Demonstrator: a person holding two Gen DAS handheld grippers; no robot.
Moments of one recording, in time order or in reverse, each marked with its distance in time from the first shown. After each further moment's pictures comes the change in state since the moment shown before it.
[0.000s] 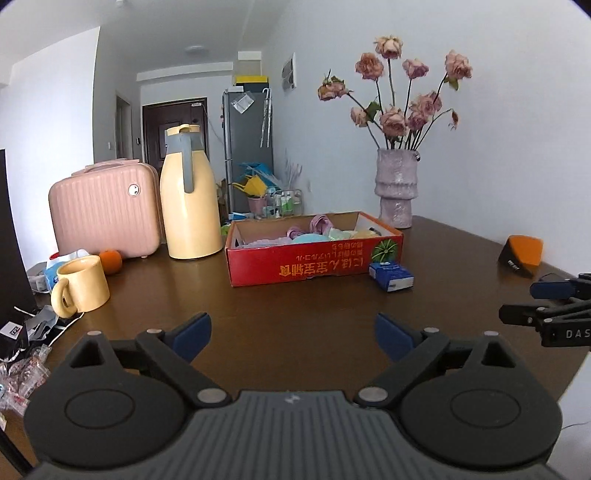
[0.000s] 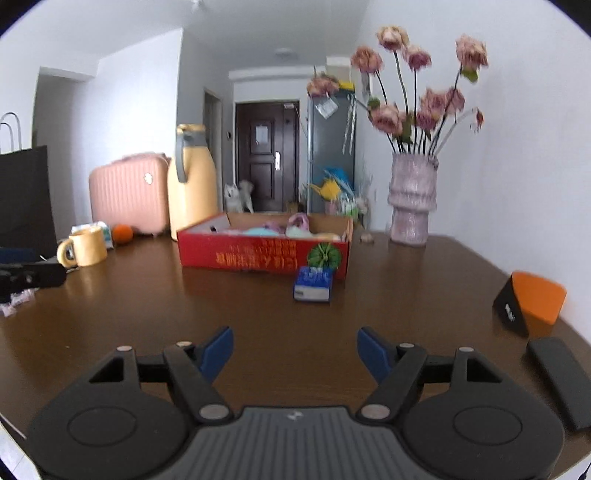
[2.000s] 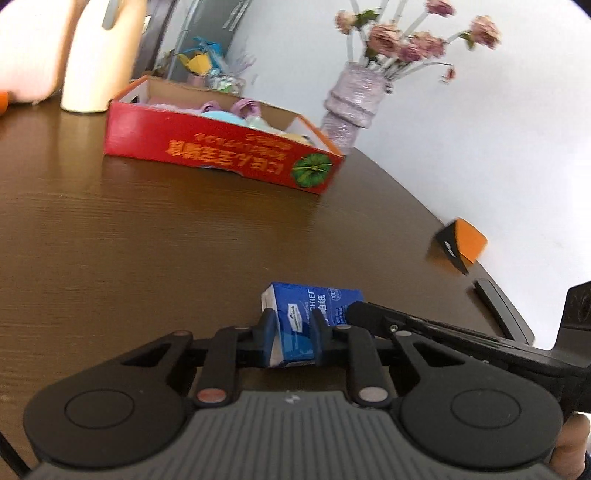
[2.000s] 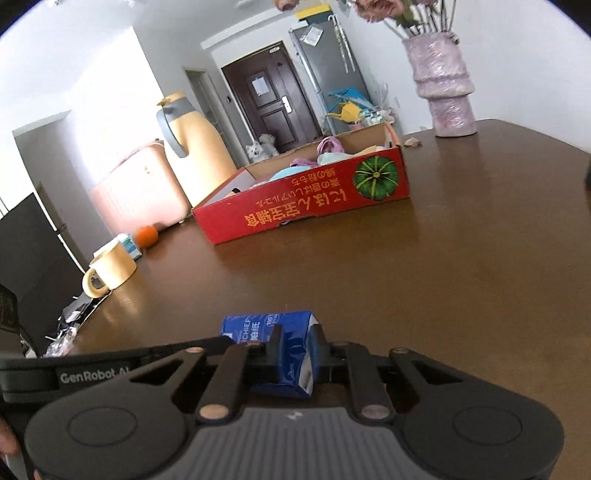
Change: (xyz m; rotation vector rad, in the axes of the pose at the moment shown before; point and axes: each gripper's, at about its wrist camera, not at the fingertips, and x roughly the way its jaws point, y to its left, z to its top) left arm 0.128 -0.032 -0.017 -0.315 0.344 -0.340; right arm 0.096 -0.003 -0.008 0.326 0.205 0.211
